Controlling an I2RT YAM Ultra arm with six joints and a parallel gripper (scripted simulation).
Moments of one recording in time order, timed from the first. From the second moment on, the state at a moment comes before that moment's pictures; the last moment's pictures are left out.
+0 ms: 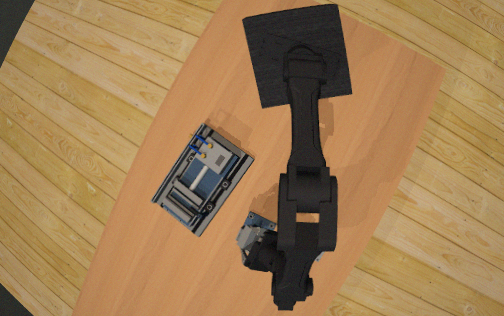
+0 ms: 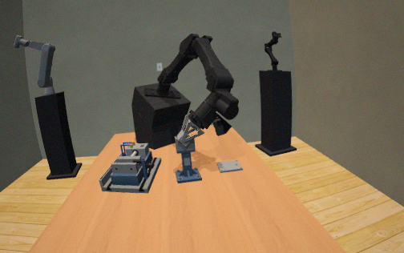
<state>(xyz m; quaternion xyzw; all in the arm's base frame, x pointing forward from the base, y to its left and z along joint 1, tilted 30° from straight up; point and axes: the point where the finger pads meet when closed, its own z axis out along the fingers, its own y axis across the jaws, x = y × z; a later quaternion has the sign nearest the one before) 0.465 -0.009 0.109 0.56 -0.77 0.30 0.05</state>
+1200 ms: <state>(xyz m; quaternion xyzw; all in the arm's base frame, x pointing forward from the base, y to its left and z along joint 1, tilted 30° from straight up) 0.465 -0.009 0.108 0.56 -0.77 0.30 0.05</state>
